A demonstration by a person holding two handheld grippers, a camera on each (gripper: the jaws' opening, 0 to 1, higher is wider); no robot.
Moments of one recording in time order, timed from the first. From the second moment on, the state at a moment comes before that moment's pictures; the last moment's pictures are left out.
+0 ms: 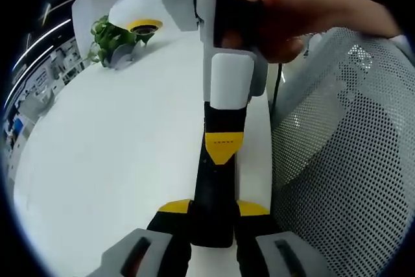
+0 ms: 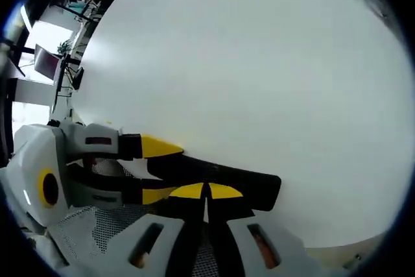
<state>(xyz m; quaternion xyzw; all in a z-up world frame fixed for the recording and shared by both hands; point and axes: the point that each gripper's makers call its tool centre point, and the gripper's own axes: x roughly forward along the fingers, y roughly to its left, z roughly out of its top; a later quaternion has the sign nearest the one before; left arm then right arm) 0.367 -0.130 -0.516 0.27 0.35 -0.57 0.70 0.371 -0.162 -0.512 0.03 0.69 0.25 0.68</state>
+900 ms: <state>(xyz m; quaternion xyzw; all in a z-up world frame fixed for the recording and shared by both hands) 0.368 -0.130 -0.516 0.27 0.35 -0.56 0.70 0.374 -0.162 -0.513 -0.03 0.67 0.26 0.70</state>
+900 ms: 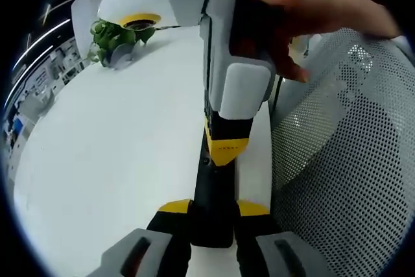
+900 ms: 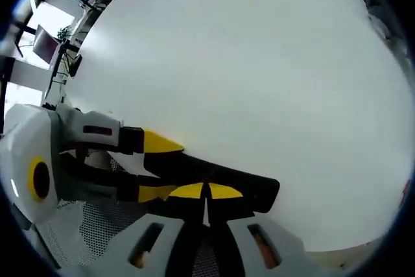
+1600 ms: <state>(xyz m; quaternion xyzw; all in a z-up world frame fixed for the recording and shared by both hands) 0.382 -0.126 -0.515 0.28 0.35 -0.52 0.73 0.384 -0.172 -0.505 0.00 0.65 0.25 0.72</state>
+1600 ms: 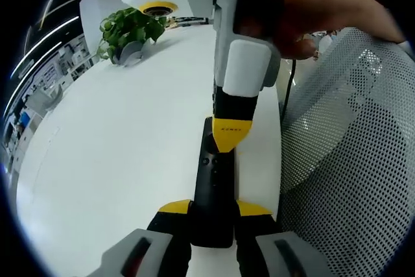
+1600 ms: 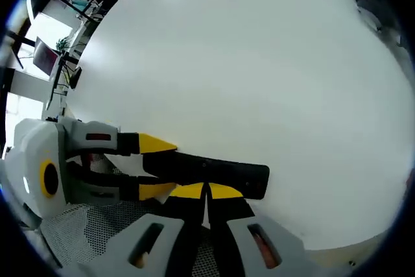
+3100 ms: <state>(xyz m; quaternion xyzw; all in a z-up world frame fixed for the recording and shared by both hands) 0.386 -0.122 -0.517 0.25 0.38 -0.50 0.74 0.390 -0.158 -0.514 -0.12 0.59 0.32 0.73</state>
